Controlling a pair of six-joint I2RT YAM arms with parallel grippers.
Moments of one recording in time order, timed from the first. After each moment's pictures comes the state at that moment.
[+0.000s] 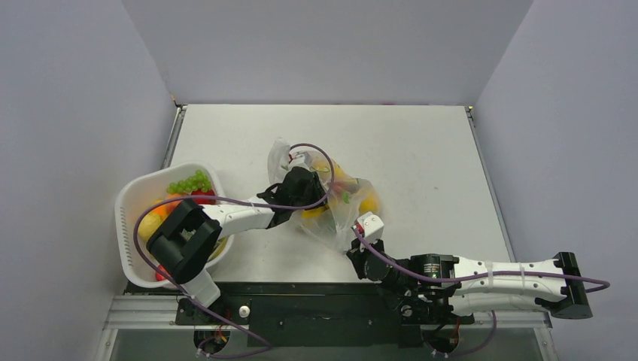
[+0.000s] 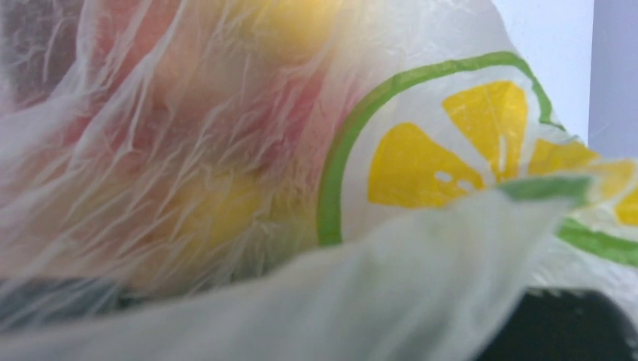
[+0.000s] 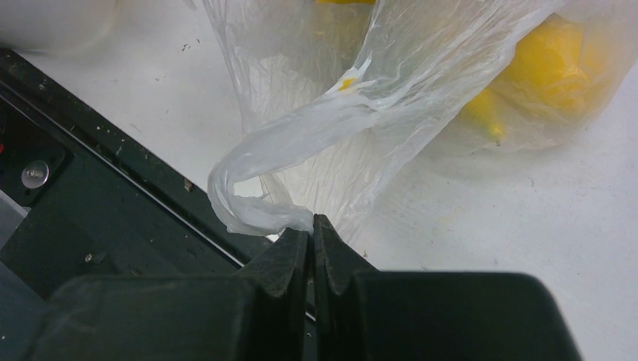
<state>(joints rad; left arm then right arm) -0.76 1.65 0.88 0.16 -0.12 -0.86 1.46 0.84 0.63 -0.47 0.65 0.60</state>
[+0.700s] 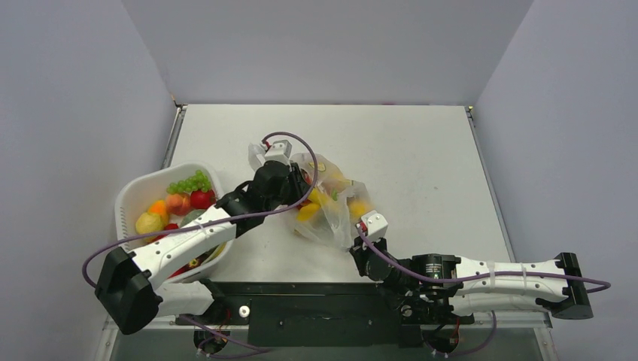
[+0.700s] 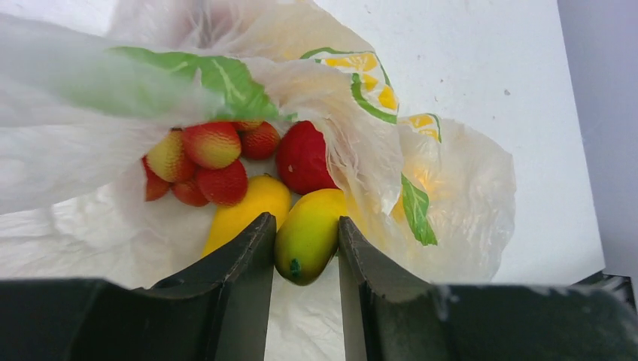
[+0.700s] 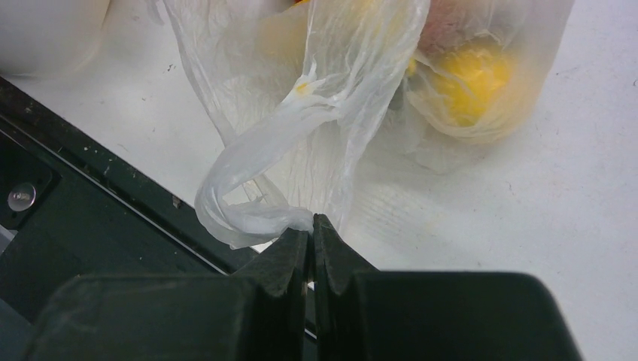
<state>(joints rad) -0.77 1.26 0.91 -0.19 -0.23 -0.70 1.46 0.83 0.63 -0.47 0.70 0.60</state>
